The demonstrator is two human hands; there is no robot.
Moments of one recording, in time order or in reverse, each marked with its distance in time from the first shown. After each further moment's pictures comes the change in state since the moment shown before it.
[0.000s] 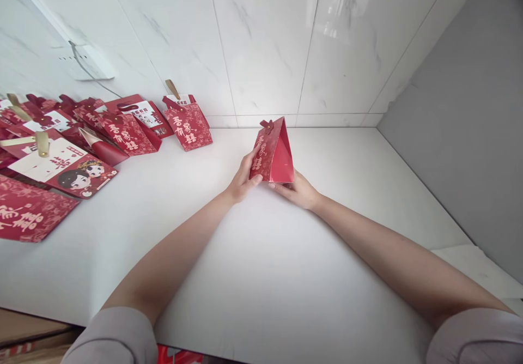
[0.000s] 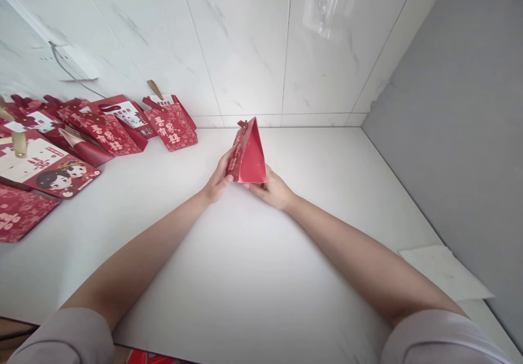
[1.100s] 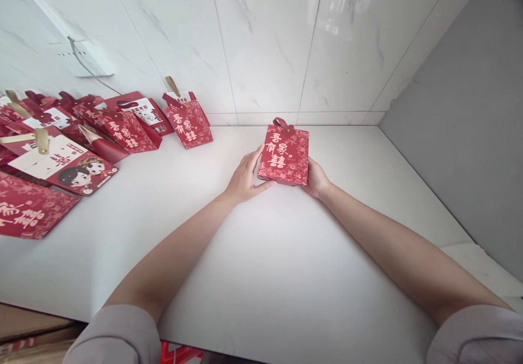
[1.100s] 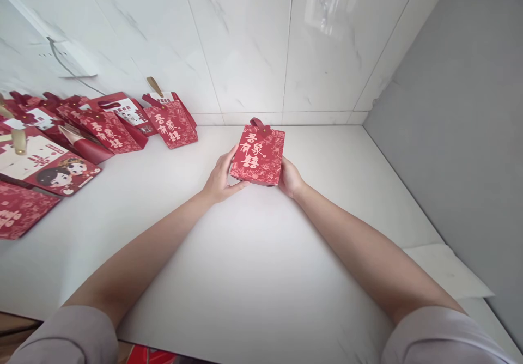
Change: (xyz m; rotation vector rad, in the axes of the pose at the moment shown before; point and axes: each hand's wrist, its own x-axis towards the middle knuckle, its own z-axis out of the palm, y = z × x) left_hand -0.002 0.000 -0.001 0.591 -0.019 0.168; right_hand 0.019 0.014 -0.016 0.856 0.298 0.477
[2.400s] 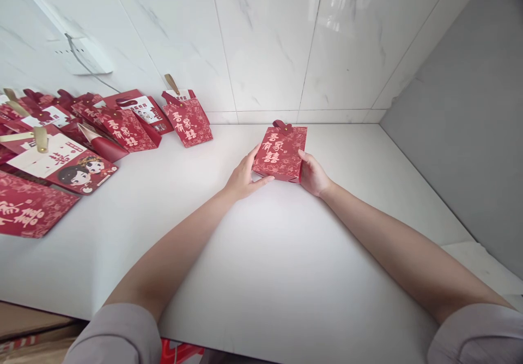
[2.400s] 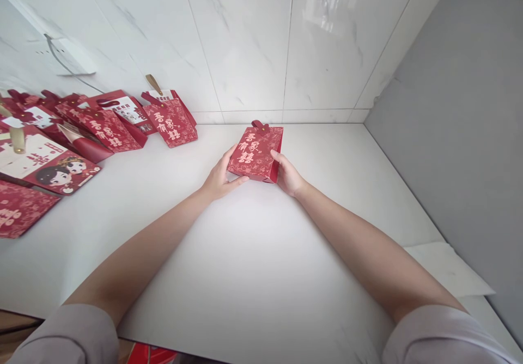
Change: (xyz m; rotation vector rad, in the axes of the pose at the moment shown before) left_hand -0.002 -0.004 0.000 -0.092 -0.078 -0.231; right_hand -0.010 -0.006 0.005 -0.045 -0.166 -0.034
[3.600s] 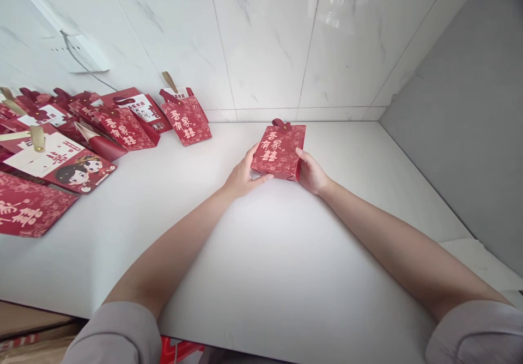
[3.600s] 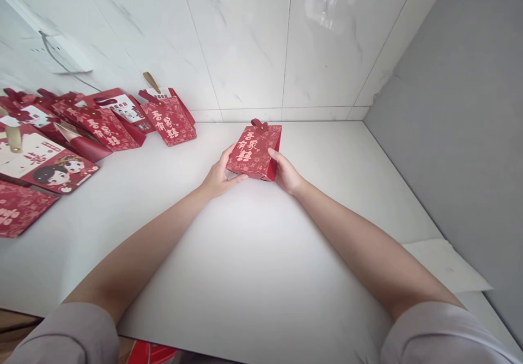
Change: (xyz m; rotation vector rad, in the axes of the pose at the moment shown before) left_hand 0.001 -0.004 0.002 -0.049 -0.027 -0.022; right_hand 0.000 0.000 0.001 -0.013 0.003 0.012
